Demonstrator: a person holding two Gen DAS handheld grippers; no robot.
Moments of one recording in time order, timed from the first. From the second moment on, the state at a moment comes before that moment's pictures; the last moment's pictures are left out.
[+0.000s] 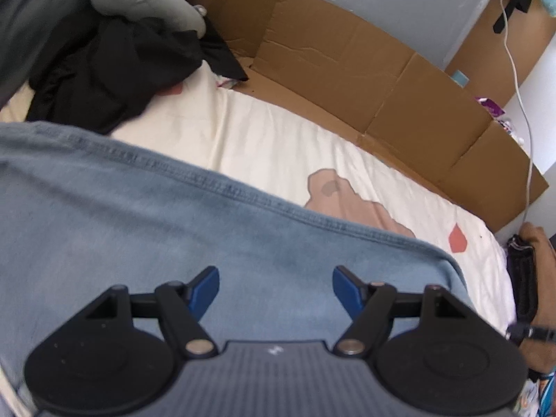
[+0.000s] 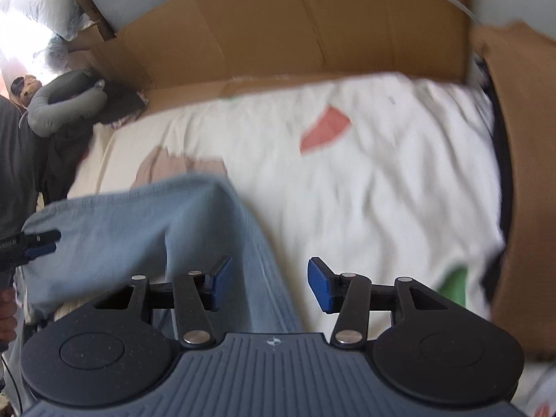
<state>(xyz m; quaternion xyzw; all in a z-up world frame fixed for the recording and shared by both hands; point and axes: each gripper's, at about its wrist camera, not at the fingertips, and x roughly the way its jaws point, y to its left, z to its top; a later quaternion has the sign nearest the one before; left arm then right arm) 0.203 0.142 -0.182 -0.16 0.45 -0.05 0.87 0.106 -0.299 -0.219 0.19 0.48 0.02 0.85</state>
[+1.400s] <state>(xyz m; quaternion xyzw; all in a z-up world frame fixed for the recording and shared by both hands) 0.165 0.136 -0.224 -0.19 0.54 -0.06 0.81 0.154 -0.373 -0.230 0.07 0.47 -0.07 0.88</state>
